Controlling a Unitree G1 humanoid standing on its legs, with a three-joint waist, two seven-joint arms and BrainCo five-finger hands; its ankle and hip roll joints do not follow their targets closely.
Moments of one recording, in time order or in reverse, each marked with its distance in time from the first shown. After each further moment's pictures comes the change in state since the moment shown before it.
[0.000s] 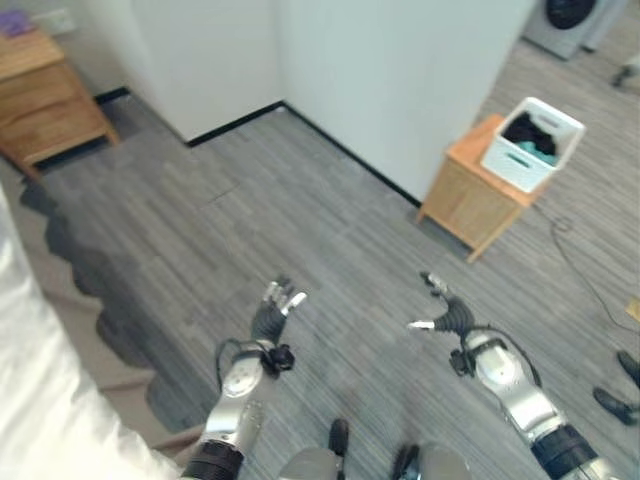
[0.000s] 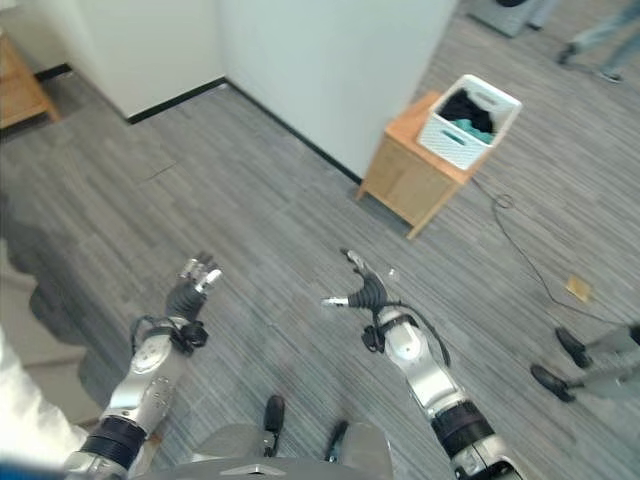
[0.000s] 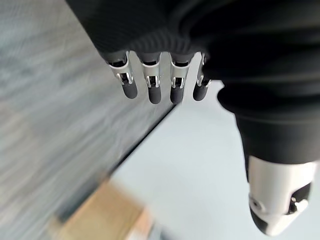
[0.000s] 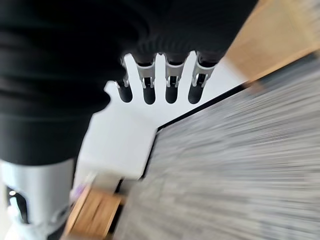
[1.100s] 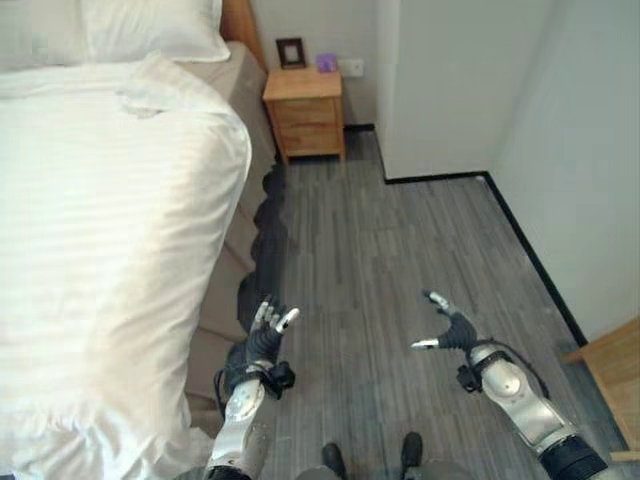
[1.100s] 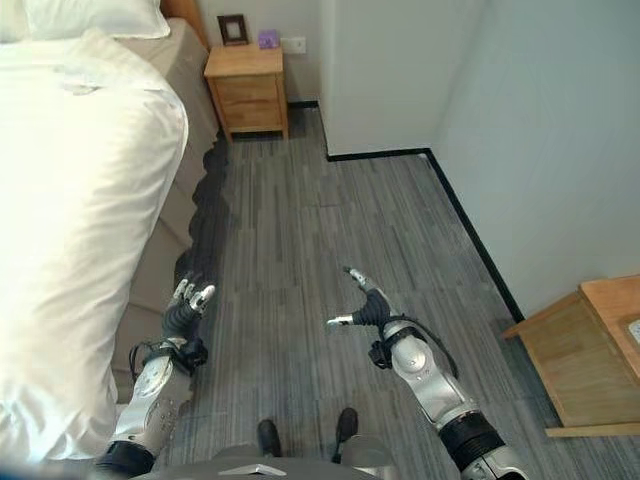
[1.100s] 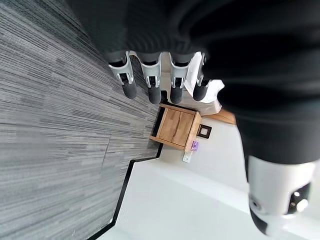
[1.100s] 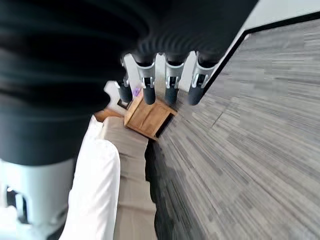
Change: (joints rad) left arm 0.083 -0.121 0.031 -0.027 0.058 -0.026 0.025; right arm 0.092 -0.037 0.012 0.037 -0.026 0.023 0.024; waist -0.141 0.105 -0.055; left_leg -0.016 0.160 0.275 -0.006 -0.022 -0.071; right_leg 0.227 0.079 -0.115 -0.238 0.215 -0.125
